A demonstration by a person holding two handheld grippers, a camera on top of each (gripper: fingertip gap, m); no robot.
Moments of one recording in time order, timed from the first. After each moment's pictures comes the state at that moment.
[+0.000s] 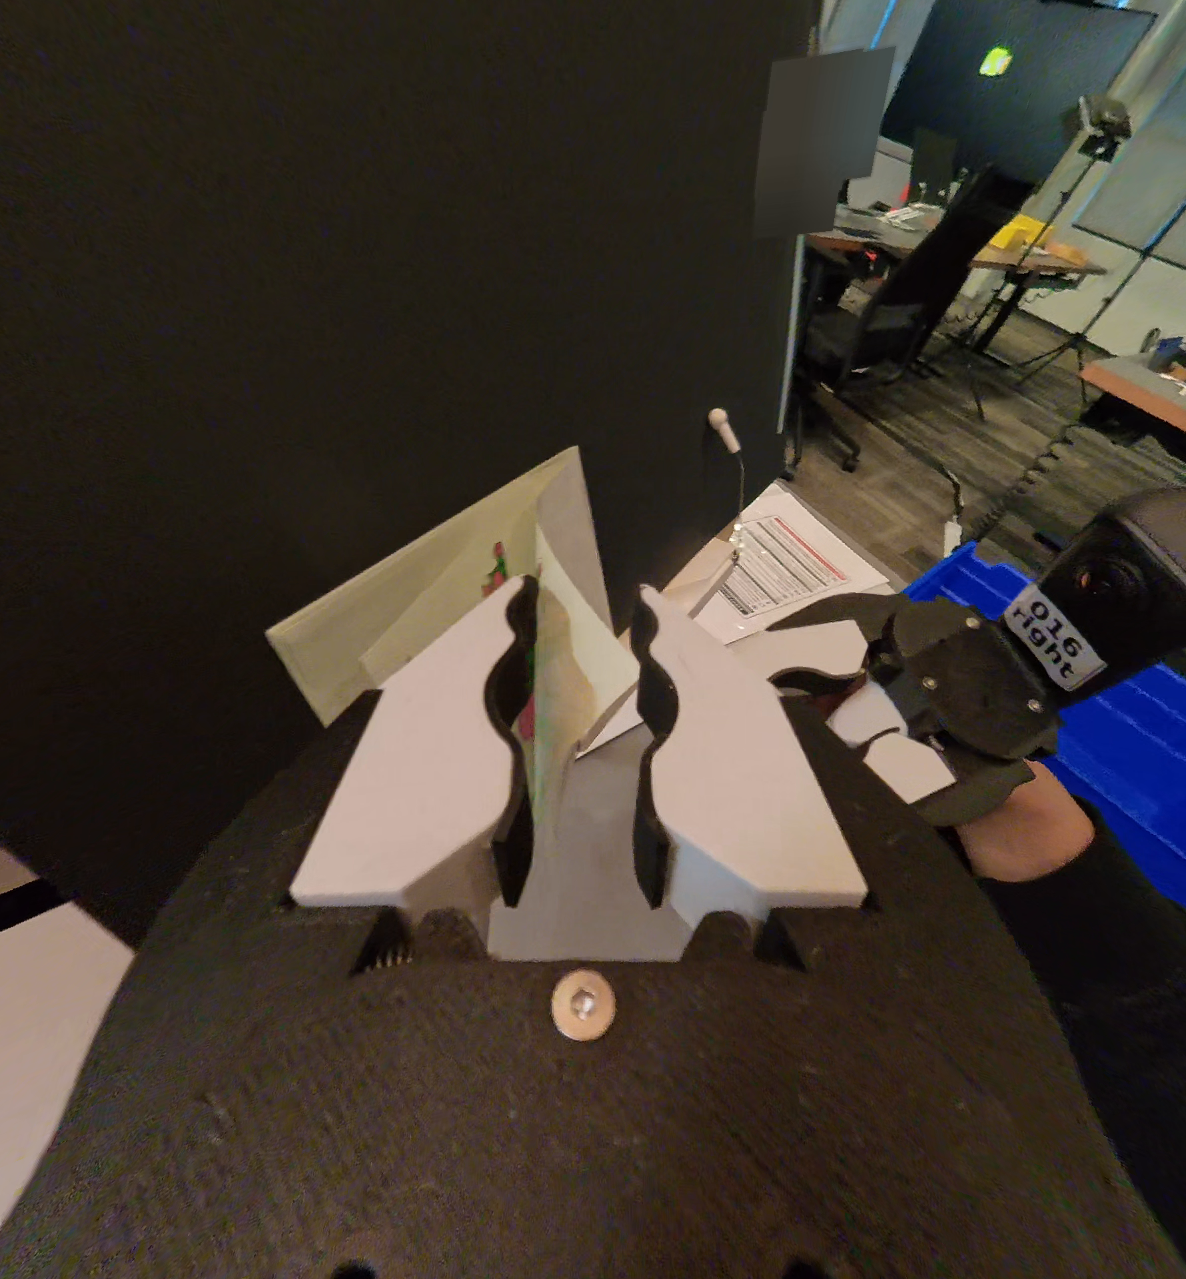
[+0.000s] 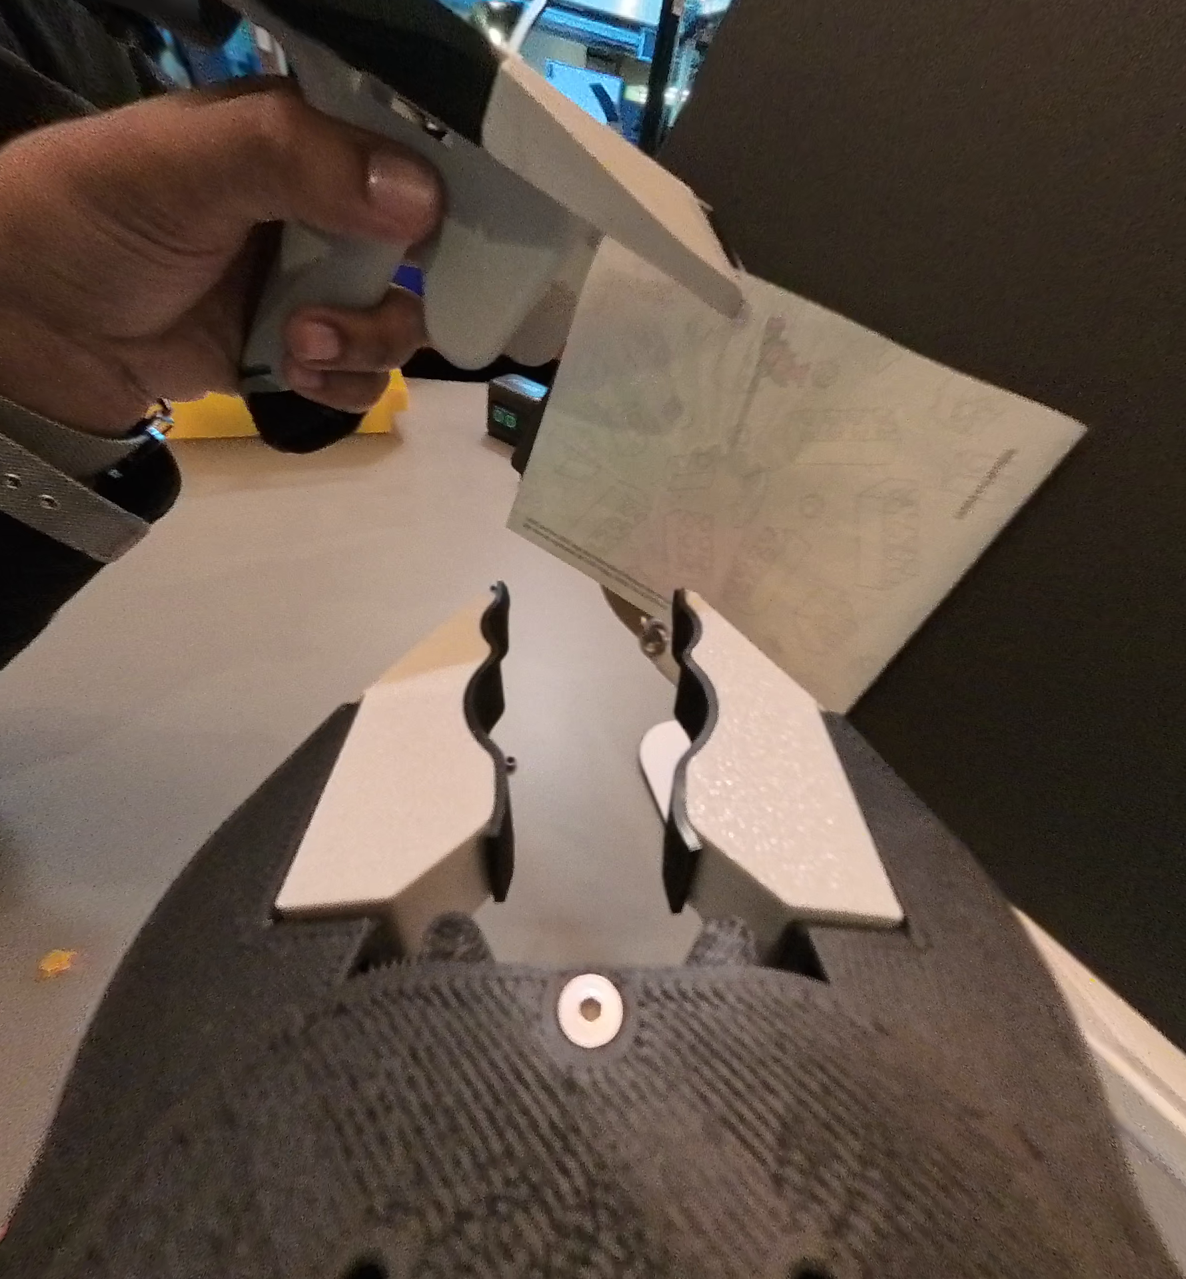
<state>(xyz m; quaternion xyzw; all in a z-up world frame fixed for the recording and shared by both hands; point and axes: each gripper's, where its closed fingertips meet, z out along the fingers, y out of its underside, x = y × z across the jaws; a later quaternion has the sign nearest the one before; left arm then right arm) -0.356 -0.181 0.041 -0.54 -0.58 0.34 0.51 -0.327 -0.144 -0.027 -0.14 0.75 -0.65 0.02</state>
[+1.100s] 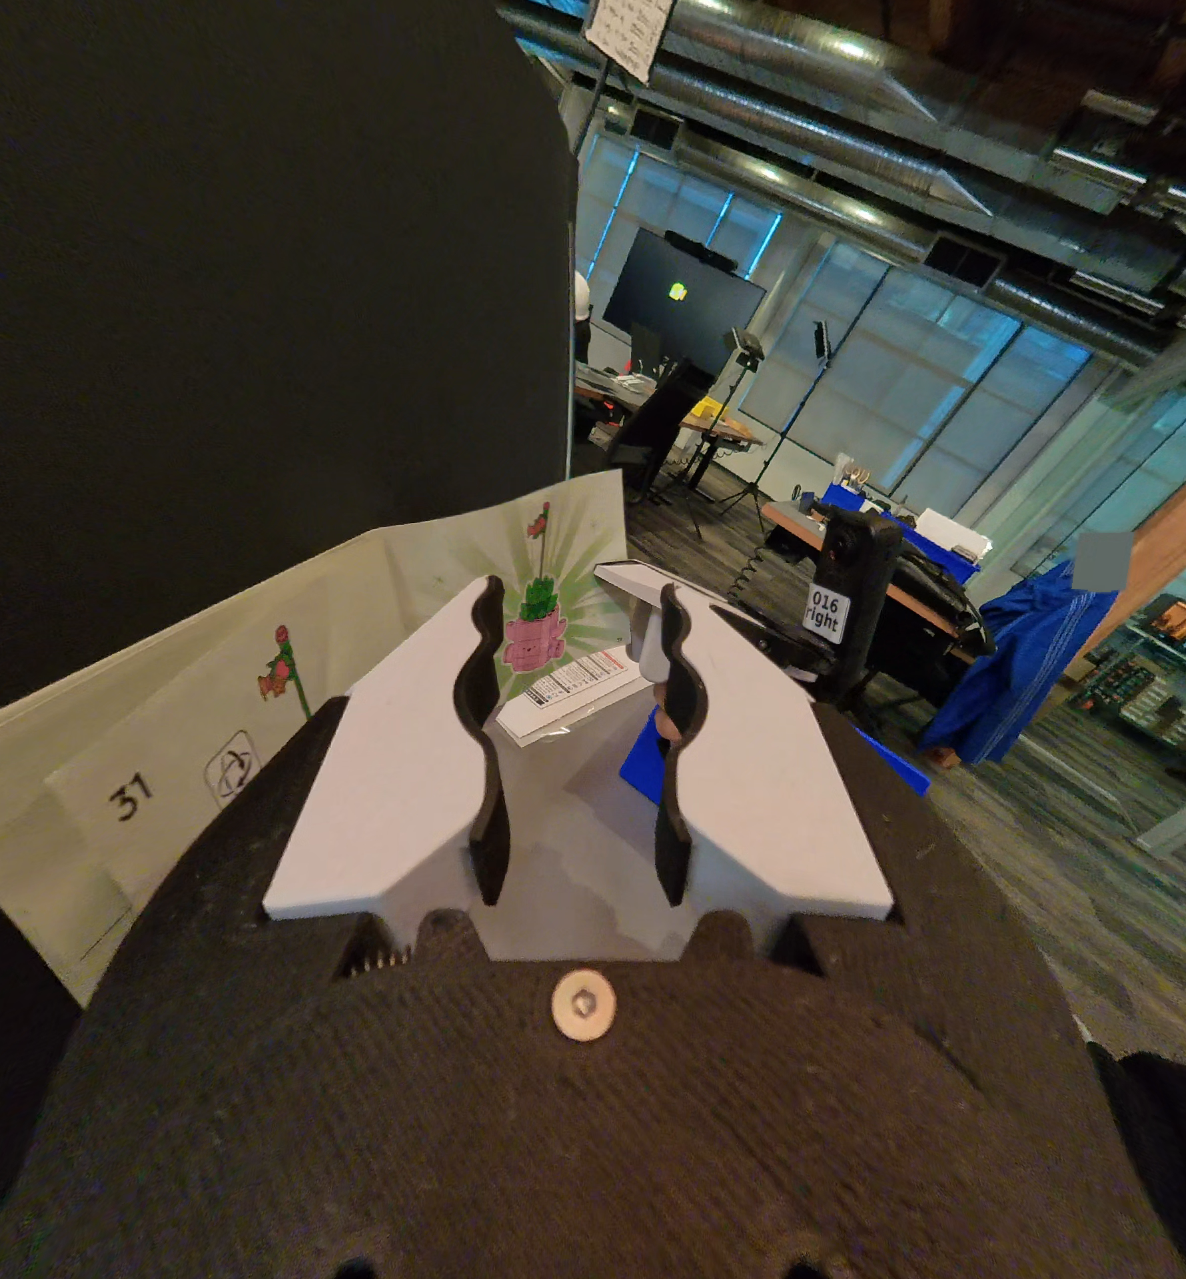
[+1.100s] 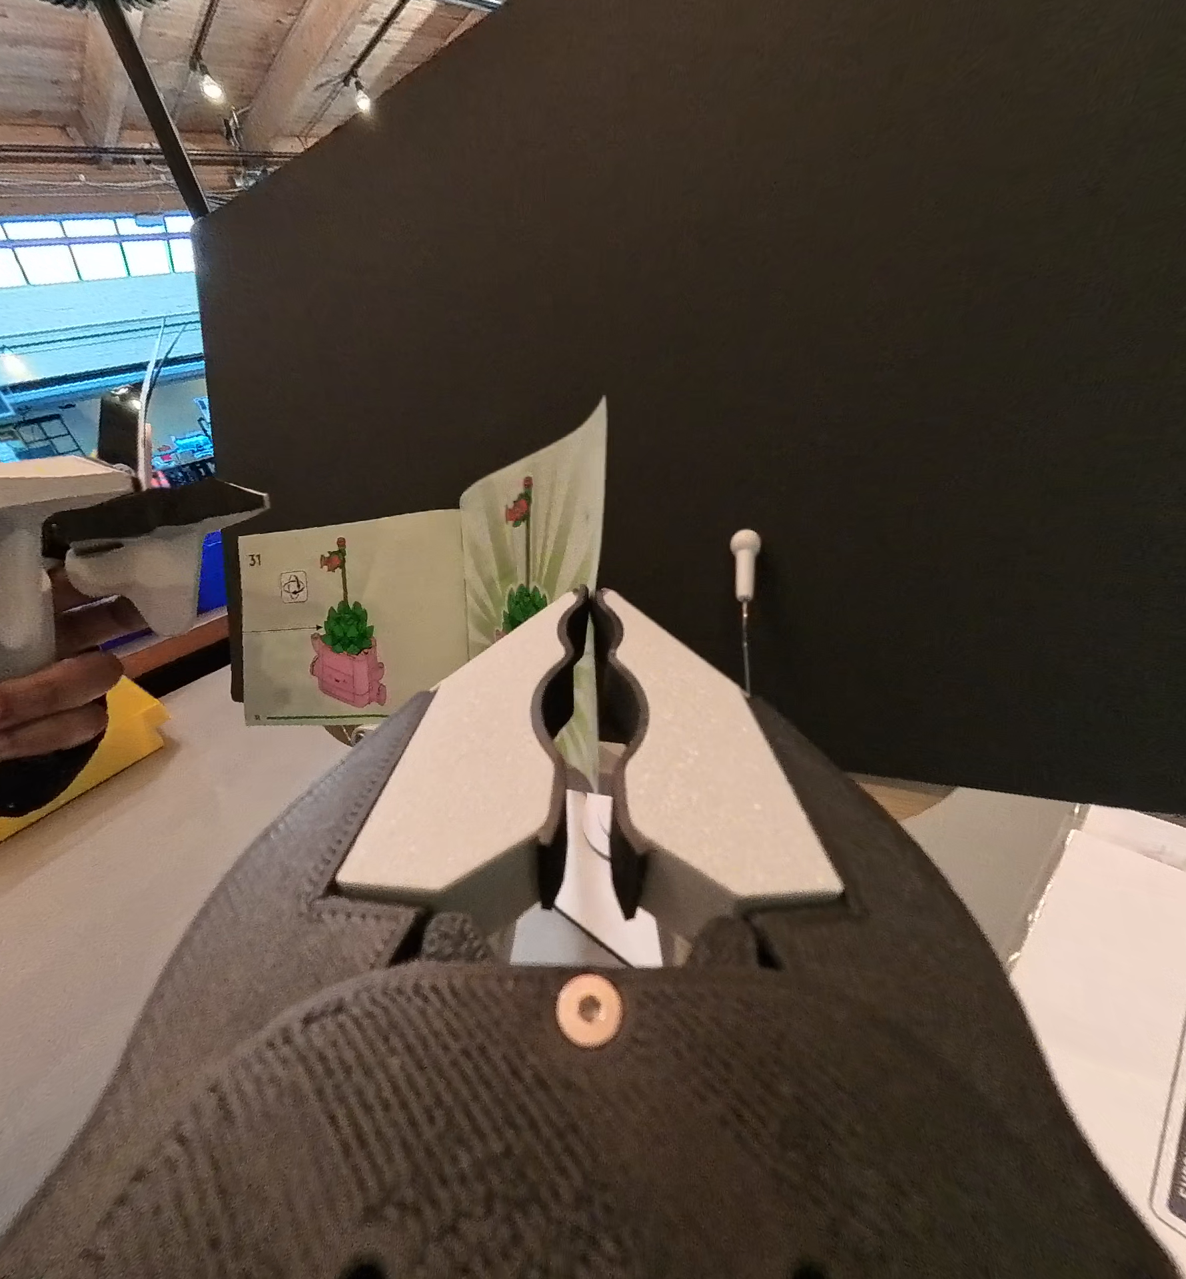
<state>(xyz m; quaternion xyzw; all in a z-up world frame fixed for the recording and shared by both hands) -0.364 -0.136 0.072 -0.49 -0.50 0.24 0.68 -0.471 -0.062 0.027 0.17 0.65 -0.74 -0.03</state>
